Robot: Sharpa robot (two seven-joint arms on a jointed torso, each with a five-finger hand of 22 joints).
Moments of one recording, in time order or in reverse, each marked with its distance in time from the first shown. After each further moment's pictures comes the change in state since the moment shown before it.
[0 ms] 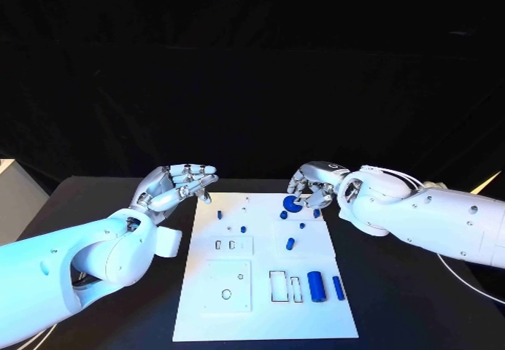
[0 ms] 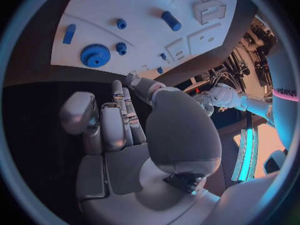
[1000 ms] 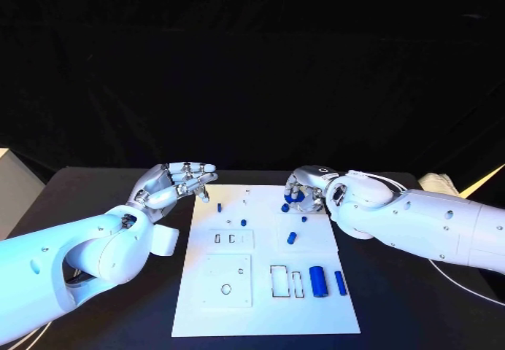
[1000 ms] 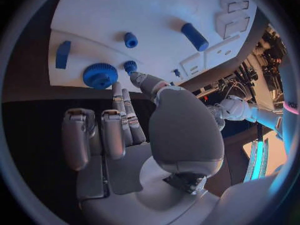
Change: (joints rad) left arm 0.009 -0.013 0.004 0.019 -0.007 0.021 -0.048; left_hand -0.013 -0.005 0.022 -0.003 0.000 -0.017 0.010 -0.008 0.005 -0.016 0.008 -0.005 0.001 -0.037 0.011 0.005 -0.005 0.000 -0.031 0.006 0.054 0.038; right arm -0.037 0.054 -0.001 -0.031 -0.068 0.001 -0.127; right_hand -0.017 -0.025 -0.049 0.027 0.143 -0.021 -0.008 0.018 0.078 -0.096 0.000 0.109 0.122 -0.003 0.003 0.154 0.140 -0.054 0.032 0.009 0.282 0.250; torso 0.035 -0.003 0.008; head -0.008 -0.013
